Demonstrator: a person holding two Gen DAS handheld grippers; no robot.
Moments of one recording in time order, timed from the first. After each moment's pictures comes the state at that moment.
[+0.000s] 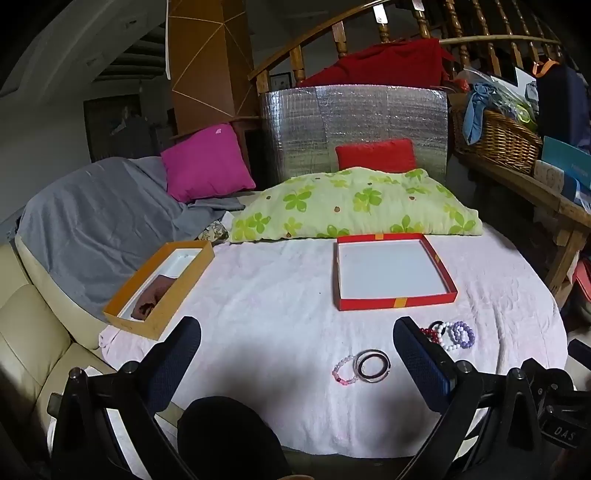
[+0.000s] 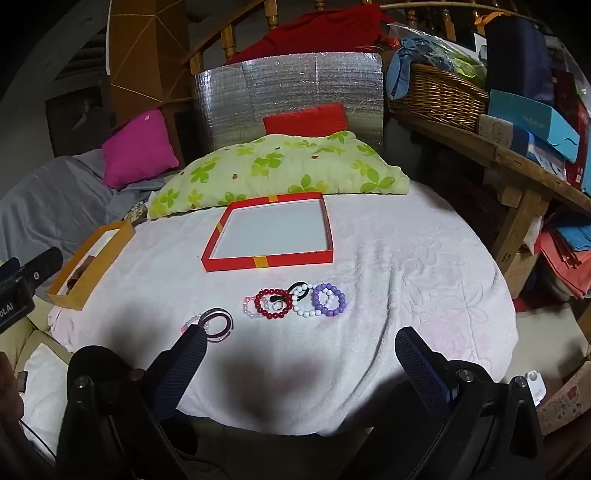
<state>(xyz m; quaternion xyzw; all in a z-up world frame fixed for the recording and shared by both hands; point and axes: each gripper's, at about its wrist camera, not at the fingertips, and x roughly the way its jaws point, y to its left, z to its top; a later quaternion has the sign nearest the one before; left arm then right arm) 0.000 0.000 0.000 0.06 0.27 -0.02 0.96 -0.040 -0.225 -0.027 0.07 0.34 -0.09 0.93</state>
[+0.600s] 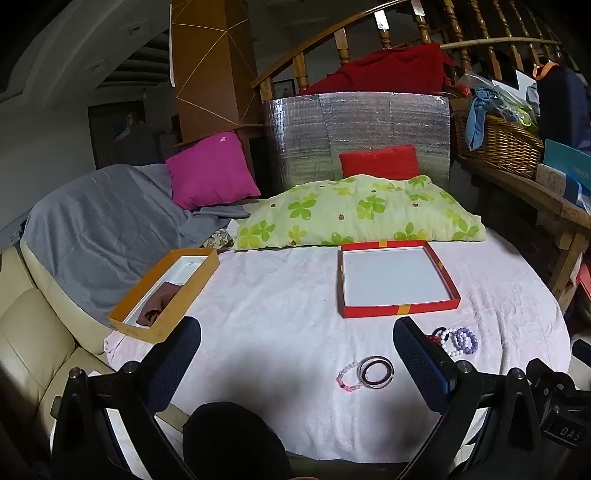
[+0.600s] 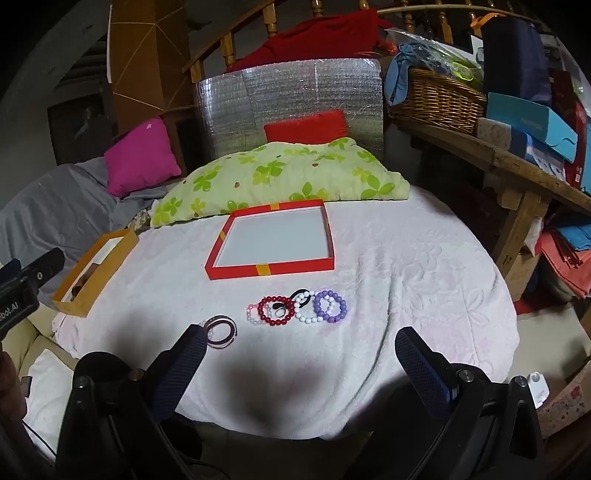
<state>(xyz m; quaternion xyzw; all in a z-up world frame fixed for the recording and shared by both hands) -0.004 0.002 0.012 0.06 0.25 -0.01 0.97 -0.045 -0.225 -0.019 0.08 0.33 -0.08 0.94</state>
